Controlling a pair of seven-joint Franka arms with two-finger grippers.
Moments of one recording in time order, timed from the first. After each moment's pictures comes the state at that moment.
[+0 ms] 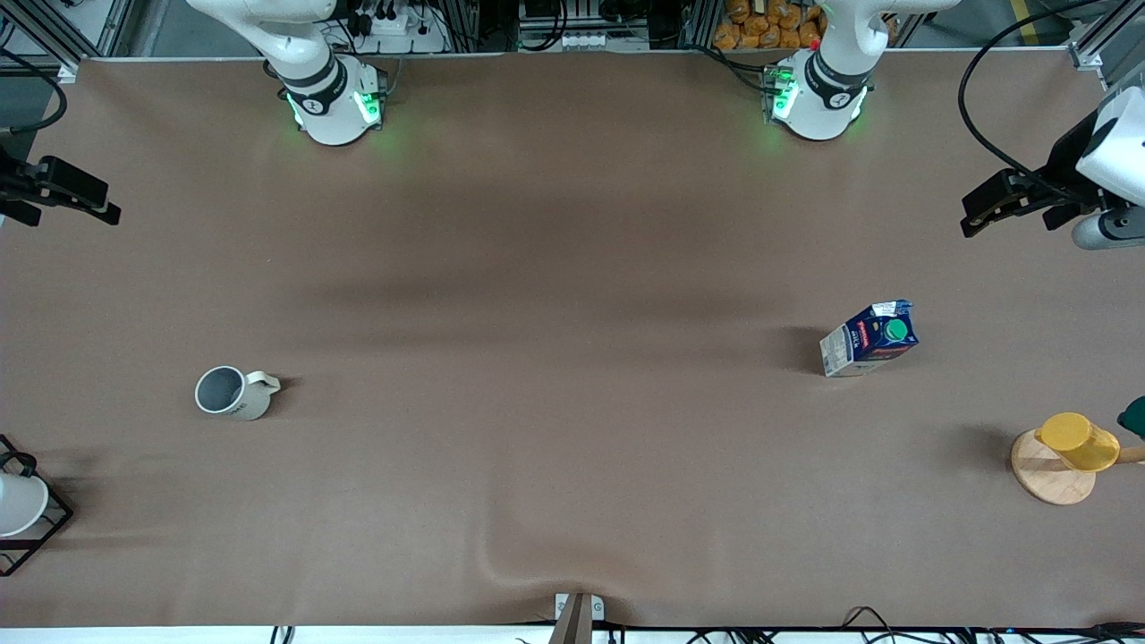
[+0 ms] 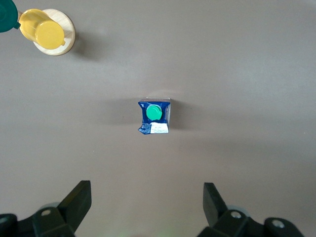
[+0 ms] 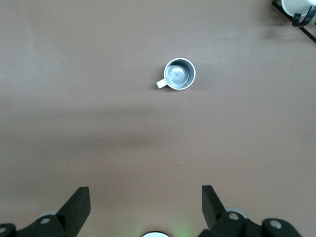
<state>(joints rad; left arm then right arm) -0.05 -0.02 -0.04 -1.55 0.01 1.53 -0.17 -0.10 0.00 0.02 -1.48 0.03 1.41 -0.06</state>
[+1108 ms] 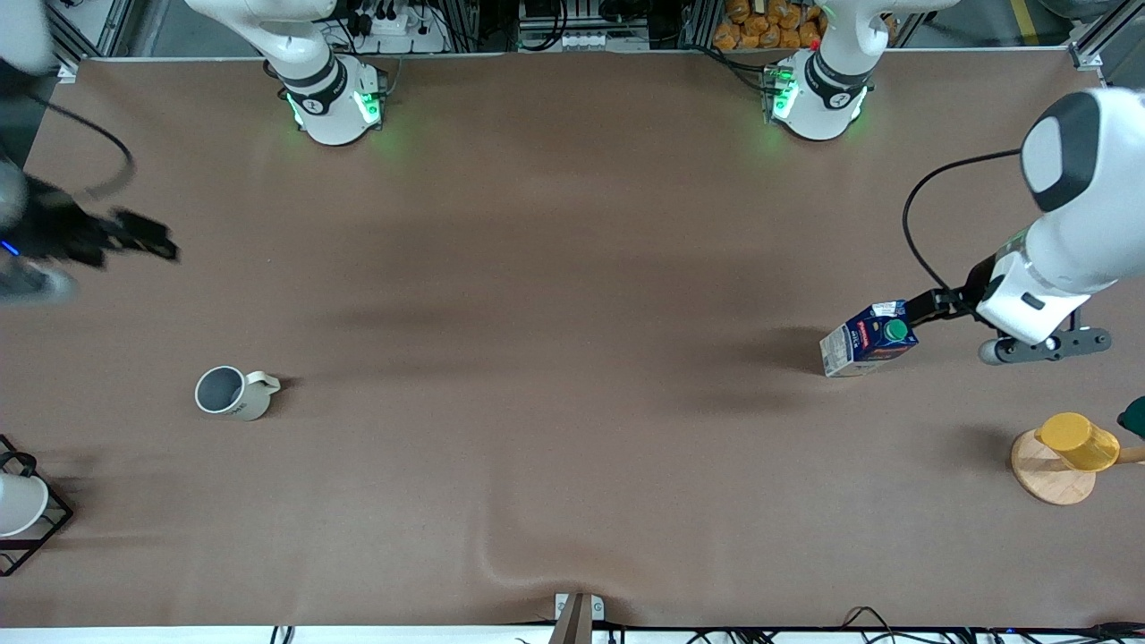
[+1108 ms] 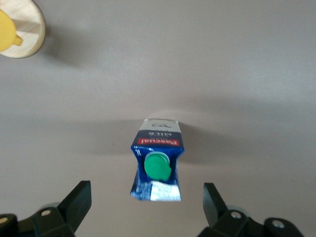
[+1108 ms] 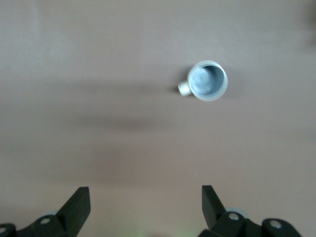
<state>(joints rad) -0.01 0.14 -0.03 -1.83 0.01 1.95 -0.16 -0.03 0.19 0.04 -1.49 0.05 1.54 -0.08</state>
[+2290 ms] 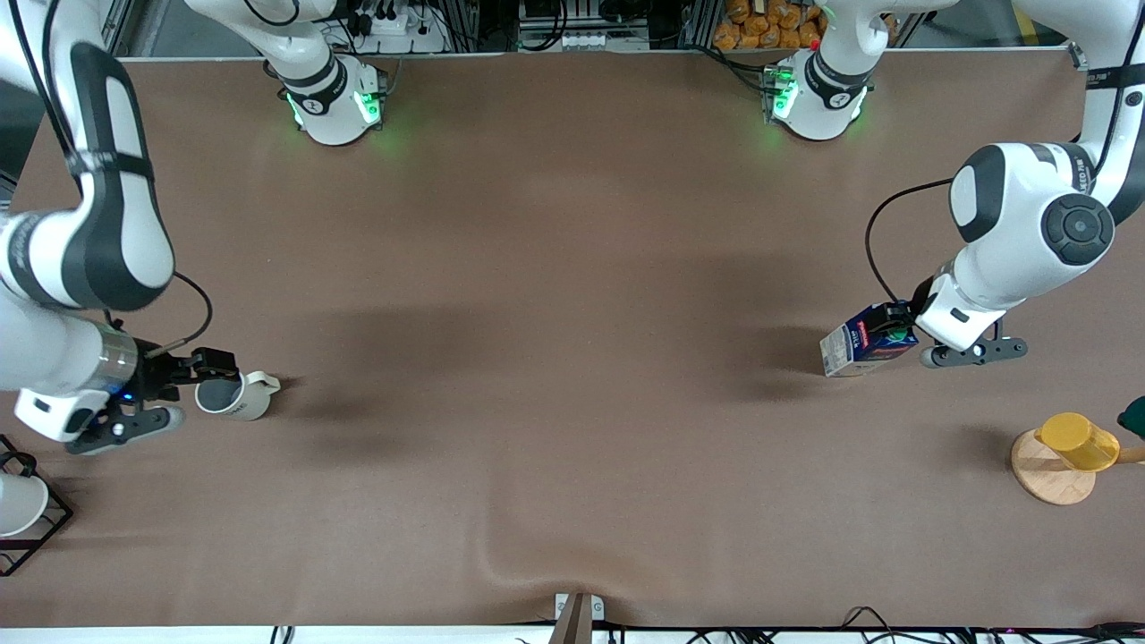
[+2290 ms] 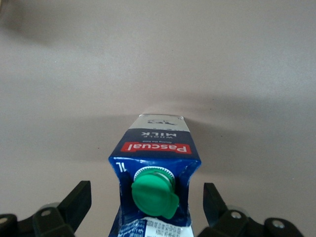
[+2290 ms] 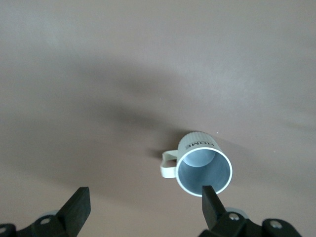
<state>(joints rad) -0.01 0.17 -0.04 -2.05 0.01 2.18 -0.16 -0.07 0.50 0.02 -1.47 0.04 1.84 -0.40</state>
